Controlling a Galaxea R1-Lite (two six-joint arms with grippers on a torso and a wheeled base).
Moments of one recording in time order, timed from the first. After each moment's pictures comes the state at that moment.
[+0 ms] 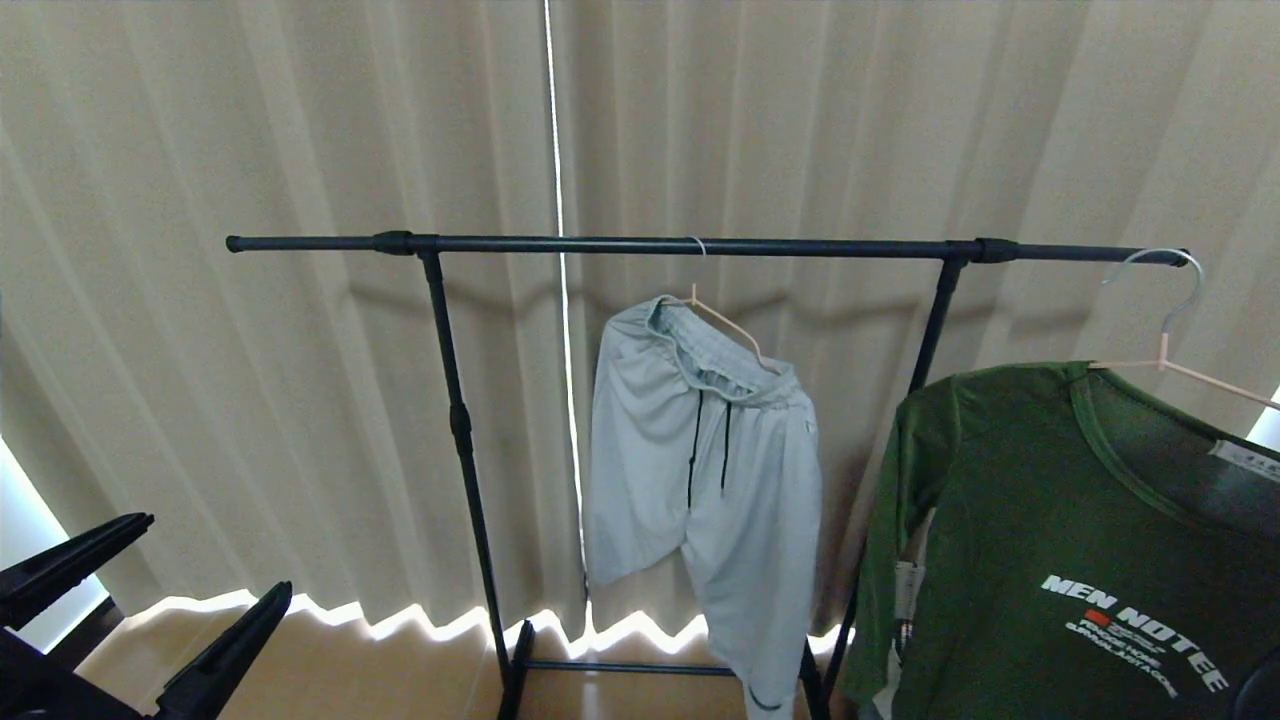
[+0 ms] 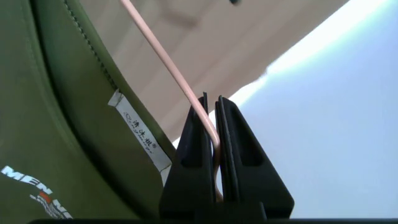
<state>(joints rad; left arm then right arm) -0.22 0.93 -0.01 -0.88 -0.03 0.31 -0.21 1.18 -0.37 -0.71 -0.17 -0.64</state>
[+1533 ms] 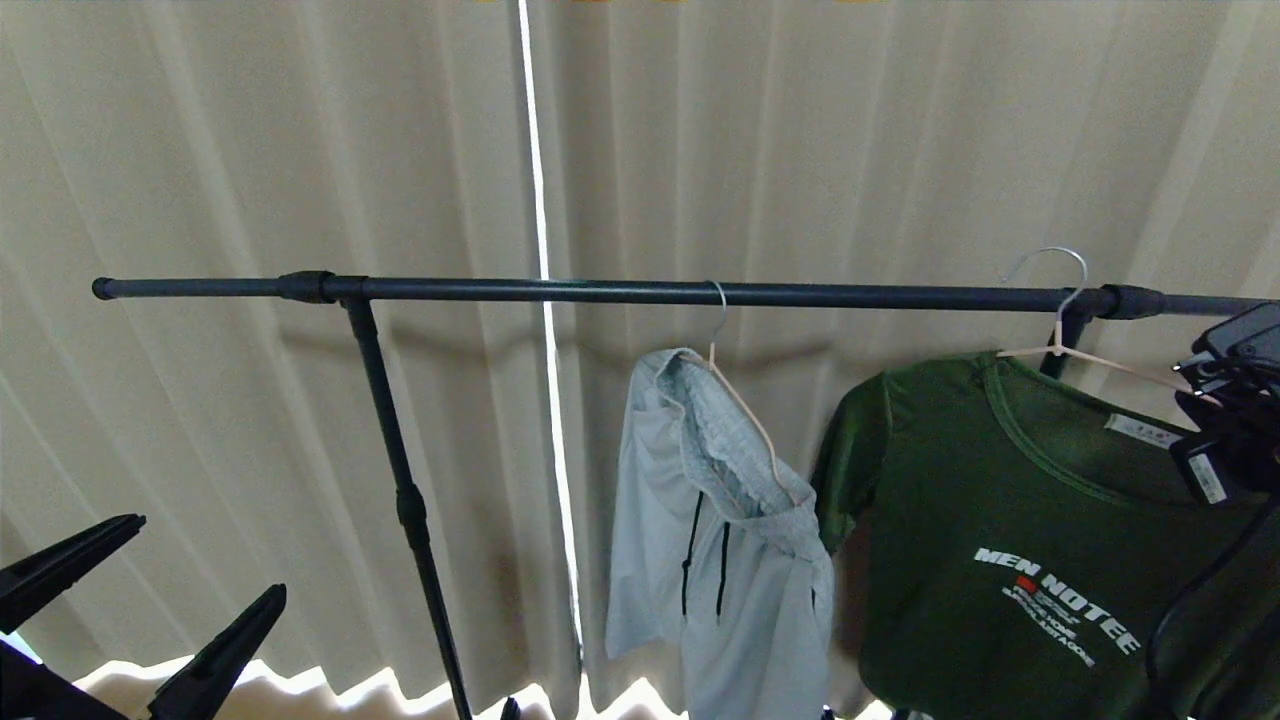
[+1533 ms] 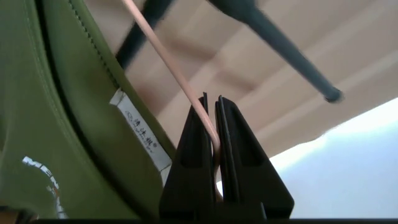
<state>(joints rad) -0.22 0.91 0.00 -0.88 -0.03 0.31 -0.09 1.39 -0.50 -0.71 -0.21 -0.62</state>
